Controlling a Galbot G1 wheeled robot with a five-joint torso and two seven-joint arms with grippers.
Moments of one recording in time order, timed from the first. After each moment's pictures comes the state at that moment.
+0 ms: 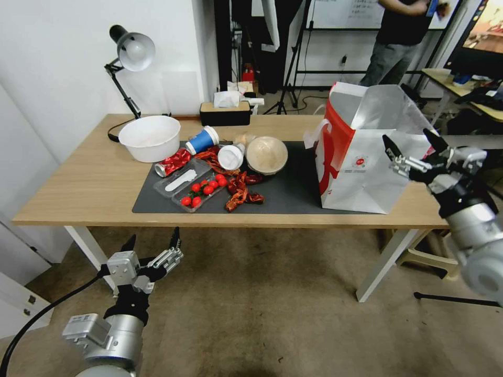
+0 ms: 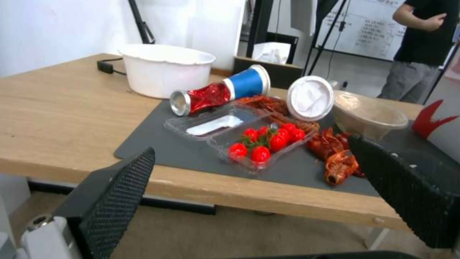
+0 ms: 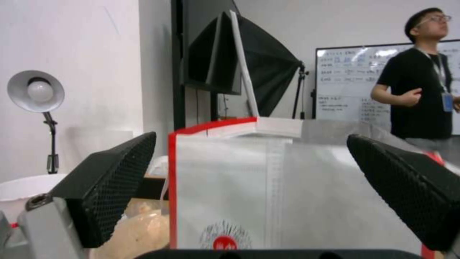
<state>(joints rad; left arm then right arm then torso) 1.86 -1.41 -0.54 -2.43 -0.35 0.07 -0.13 -1.52 0.69 0.75 2.17 0.86 0.23 0.09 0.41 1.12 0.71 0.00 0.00</state>
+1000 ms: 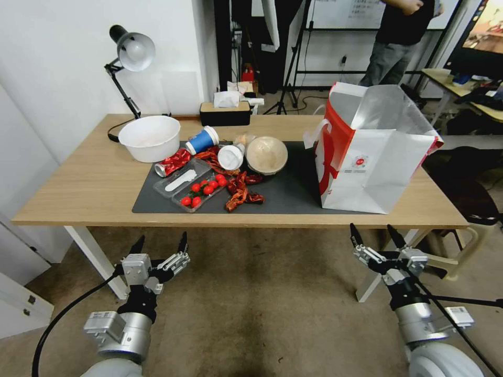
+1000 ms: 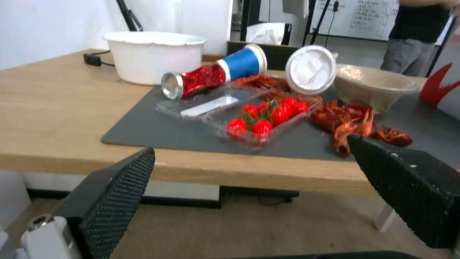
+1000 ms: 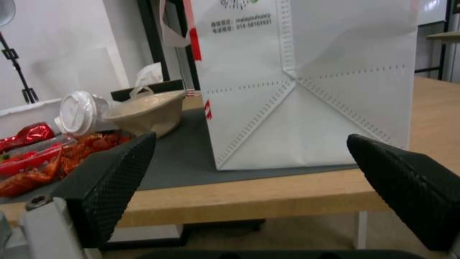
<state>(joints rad) 1.81 -1.41 -0.53 -2.30 -0.28 0.04 -0.08 -1.73 1.07 0.55 2.09 0.59 0.30 0.08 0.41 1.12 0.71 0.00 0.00</state>
